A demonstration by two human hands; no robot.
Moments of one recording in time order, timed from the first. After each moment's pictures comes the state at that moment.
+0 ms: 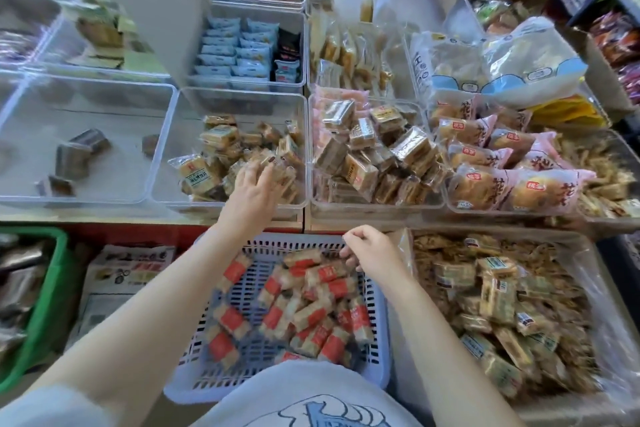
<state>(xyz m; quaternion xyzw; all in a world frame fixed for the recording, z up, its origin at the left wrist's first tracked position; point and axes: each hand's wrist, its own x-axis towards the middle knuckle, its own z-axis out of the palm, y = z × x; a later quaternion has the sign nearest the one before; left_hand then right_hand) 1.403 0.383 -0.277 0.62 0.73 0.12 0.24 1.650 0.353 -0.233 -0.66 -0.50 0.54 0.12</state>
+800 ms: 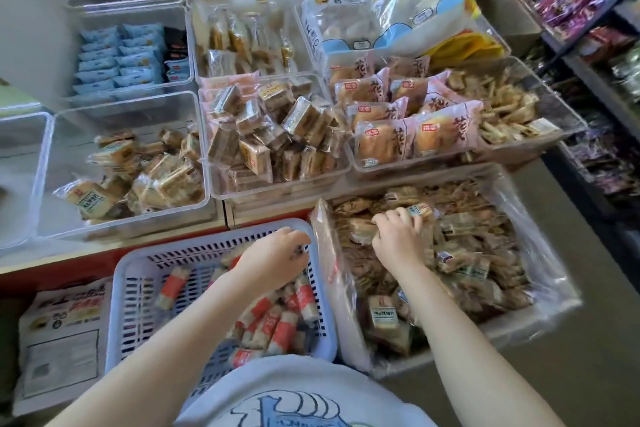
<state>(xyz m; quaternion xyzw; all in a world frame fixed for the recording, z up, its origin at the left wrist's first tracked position) 1.613 0.333 -0.248 0.77 0.56 -0.06 0.30 1.863 0.345 -0.306 -0.70 -0.71 0.06 -0.04</state>
